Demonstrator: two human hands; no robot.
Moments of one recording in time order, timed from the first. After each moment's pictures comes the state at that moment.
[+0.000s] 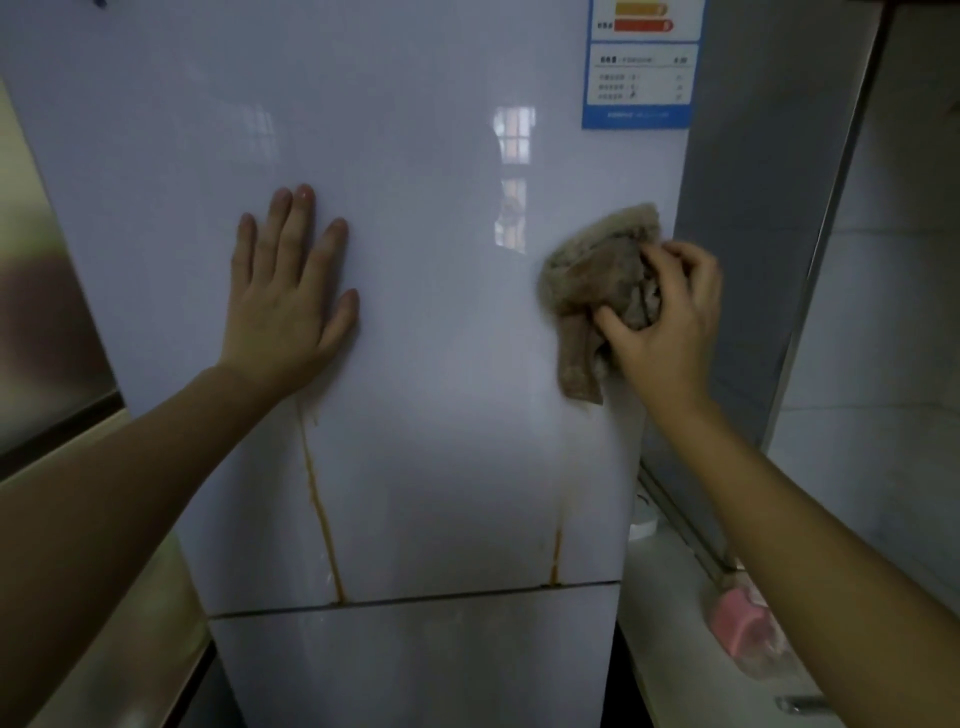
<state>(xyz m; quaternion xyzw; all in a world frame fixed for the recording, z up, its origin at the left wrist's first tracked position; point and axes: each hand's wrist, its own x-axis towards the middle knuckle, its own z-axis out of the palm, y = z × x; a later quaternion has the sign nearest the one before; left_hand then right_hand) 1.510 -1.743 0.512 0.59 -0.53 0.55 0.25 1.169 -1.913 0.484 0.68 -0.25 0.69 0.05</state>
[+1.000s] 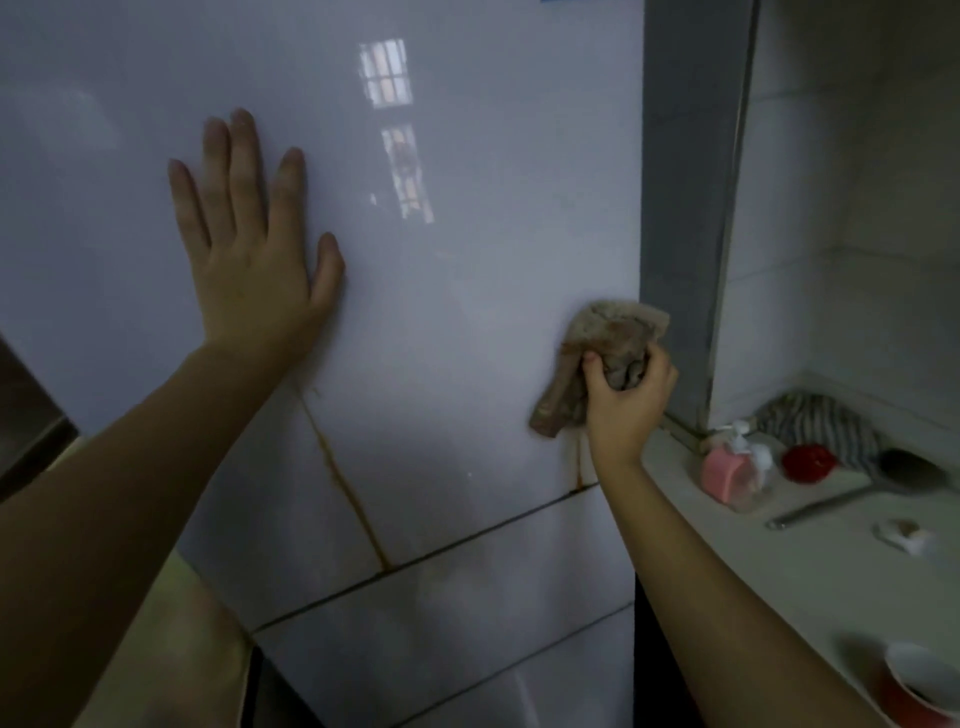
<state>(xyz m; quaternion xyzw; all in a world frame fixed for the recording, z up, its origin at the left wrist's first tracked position) 1.517 -1.754 0.510 0.54 -0.56 0.55 0.30 1.236 -1.845 0.316 0.41 -0.46 0.76 -0.21</state>
